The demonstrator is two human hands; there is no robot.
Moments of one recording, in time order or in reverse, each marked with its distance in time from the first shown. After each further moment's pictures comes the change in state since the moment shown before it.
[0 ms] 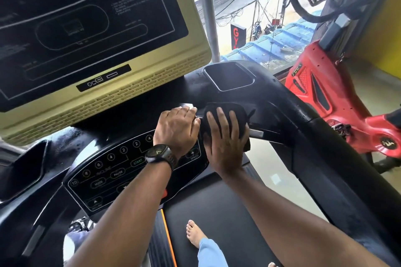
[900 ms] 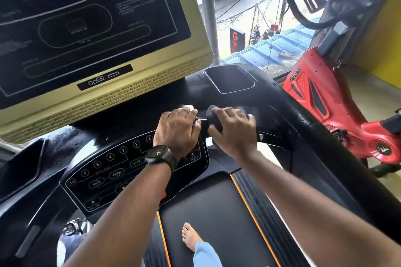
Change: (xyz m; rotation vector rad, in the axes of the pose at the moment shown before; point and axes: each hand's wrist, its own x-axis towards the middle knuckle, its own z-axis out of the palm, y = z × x) left_hand 0.000 0.000 0.000 -0.027 0.014 0.004; right_hand 0.059 0.022 -0.037 0.037 -0.420 0.027
